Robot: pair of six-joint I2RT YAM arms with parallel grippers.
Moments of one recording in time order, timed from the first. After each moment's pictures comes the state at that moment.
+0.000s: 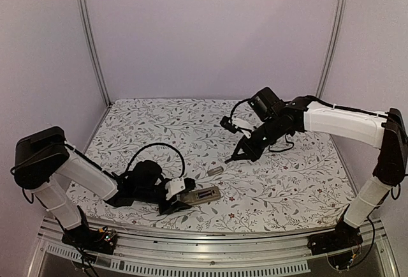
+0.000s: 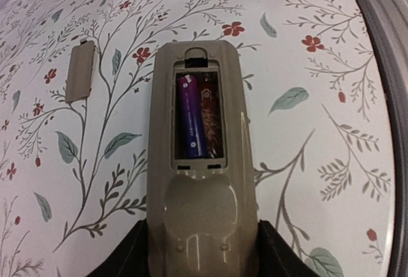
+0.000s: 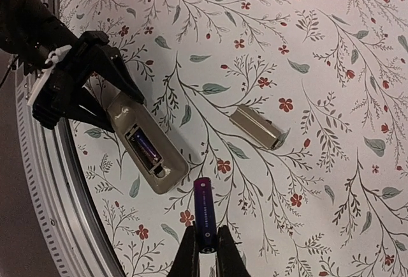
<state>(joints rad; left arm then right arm) -0.94 1.64 0.42 0.53 0.22 0.32 0.77 1.66 1.34 -0.70 -0.36 -0.15</state>
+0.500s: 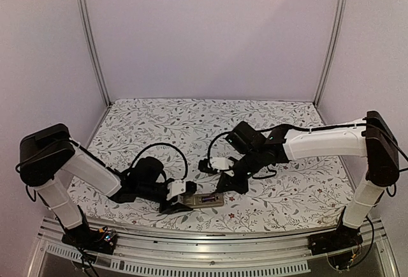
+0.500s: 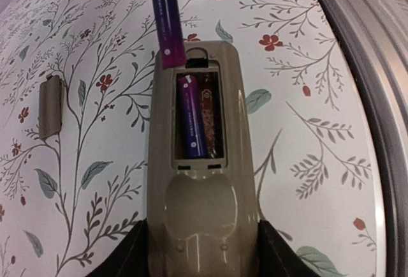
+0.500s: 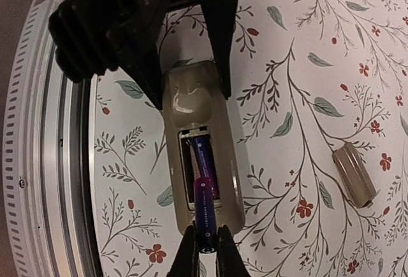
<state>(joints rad) -0.90 1.68 0.44 0.53 0.41 0.49 0.96 1.74 1.18 -0.48 -0.36 -0.41</state>
